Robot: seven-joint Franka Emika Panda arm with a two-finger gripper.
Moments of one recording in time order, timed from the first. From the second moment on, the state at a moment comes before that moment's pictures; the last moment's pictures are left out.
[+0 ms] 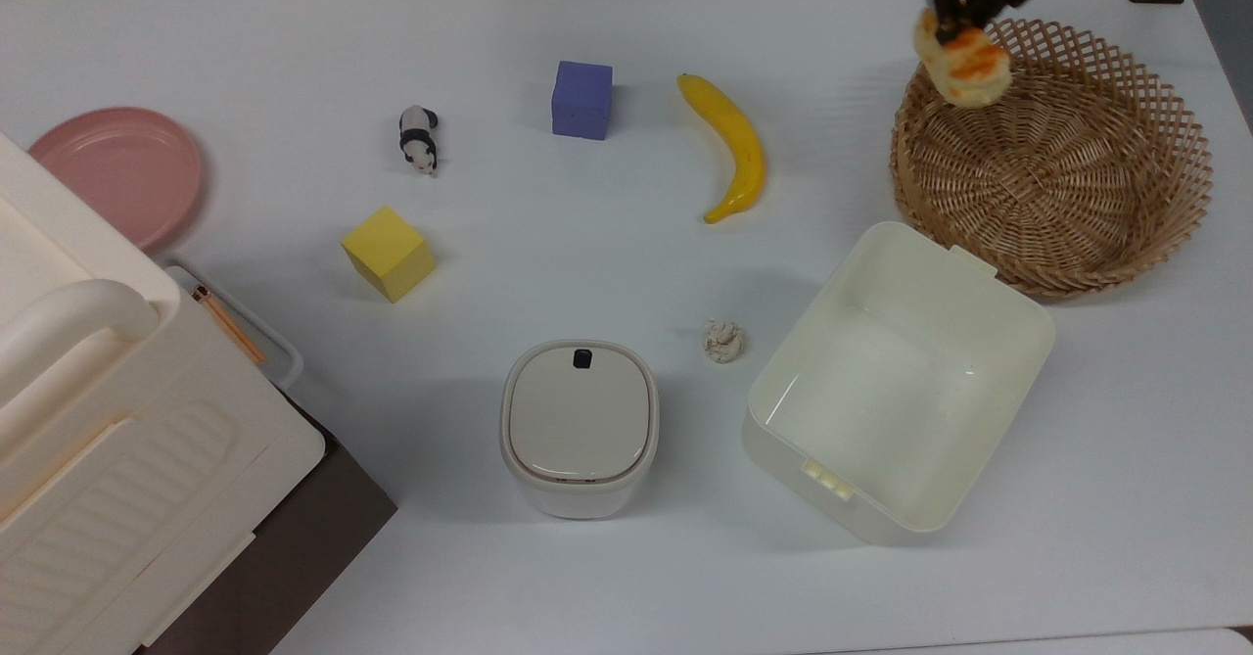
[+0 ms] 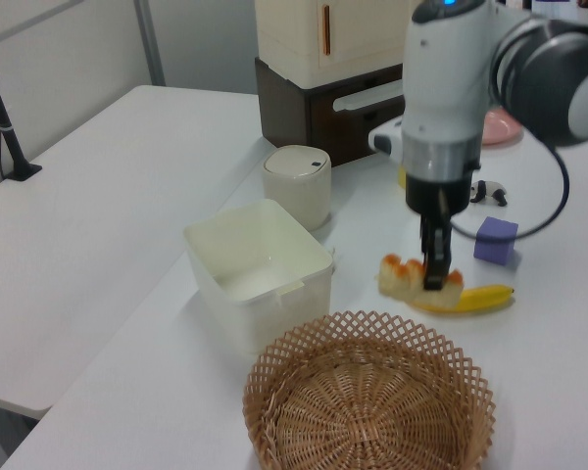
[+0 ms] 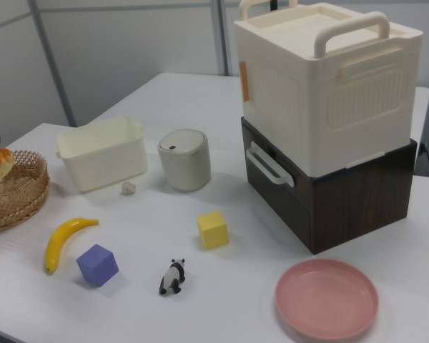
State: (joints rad) arm 0.93 0.27 -0.20 -1.57 0.02 1.82 0.41
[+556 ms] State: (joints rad) arm 0.99 0.46 -0.22 -1.48 0.02 1.94 0.58
